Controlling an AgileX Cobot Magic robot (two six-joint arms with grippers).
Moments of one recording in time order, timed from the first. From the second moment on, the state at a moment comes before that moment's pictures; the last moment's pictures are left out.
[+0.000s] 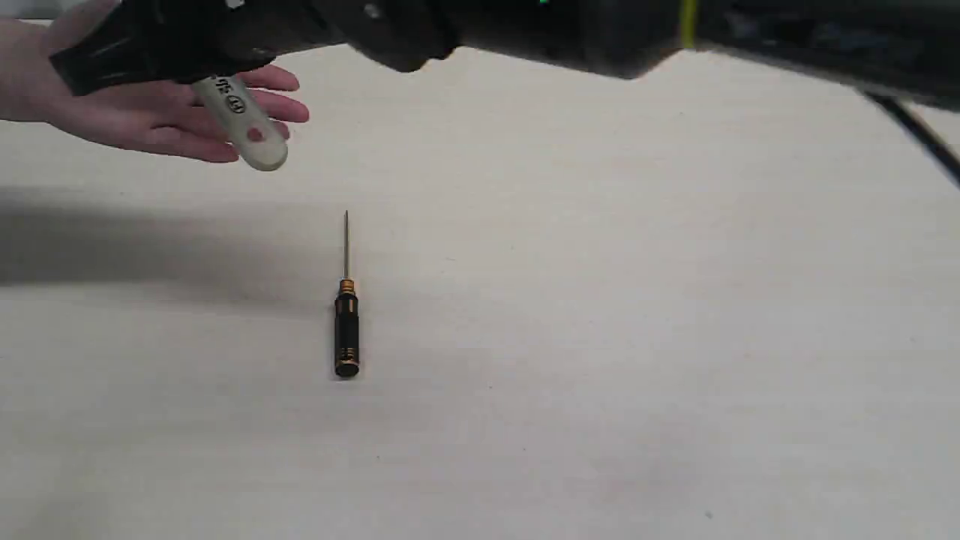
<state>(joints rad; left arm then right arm) 0.07 0.00 0.00 0.07 0.26 -0.07 0.90 1.98 -1.69 -0.27 0.35 0.34</state>
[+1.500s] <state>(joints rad) 0.07 0.00 0.00 0.07 0.26 -0.07 0.90 1.93 -1.78 -0.15 1.10 0.23</state>
